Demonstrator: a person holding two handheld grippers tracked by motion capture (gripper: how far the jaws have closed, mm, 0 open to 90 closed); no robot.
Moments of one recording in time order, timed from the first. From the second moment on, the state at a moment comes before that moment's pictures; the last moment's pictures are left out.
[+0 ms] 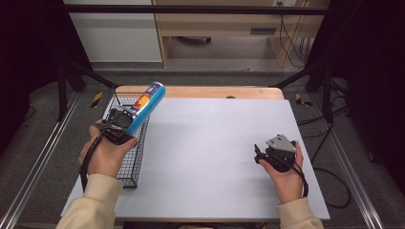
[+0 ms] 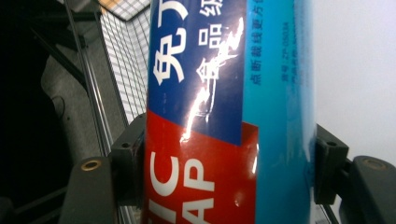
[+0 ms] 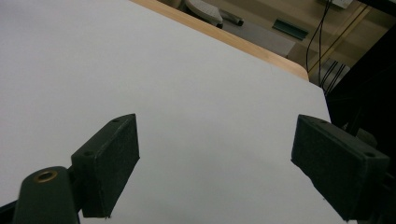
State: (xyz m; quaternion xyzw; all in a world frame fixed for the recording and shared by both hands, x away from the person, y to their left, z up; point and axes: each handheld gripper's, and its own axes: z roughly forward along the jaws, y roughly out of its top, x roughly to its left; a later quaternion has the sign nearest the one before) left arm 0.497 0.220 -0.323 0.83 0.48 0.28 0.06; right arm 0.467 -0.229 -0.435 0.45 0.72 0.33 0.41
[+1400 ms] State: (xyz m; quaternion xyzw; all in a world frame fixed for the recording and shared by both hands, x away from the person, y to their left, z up) left arm 0.494 0.260 -0.349 0.79 0.58 0.19 0.03; right arm 0.468 -0.229 -0.434 0.45 0.73 0.34 0.39
